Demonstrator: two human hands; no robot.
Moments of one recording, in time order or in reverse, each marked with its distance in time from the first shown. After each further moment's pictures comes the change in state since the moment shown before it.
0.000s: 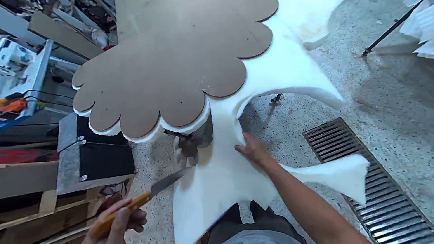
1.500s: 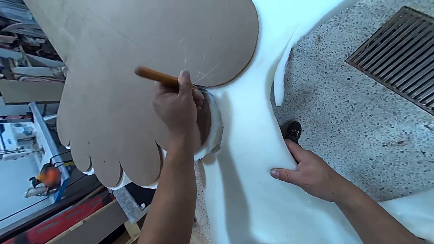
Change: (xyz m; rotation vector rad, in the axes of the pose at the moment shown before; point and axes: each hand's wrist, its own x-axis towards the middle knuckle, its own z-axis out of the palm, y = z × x) left_hand 0.334 -0.070 0.262 0.080 -0.245 0.202; right_hand -0.034 -0.053 0.063 0.934 -0.072 0.191
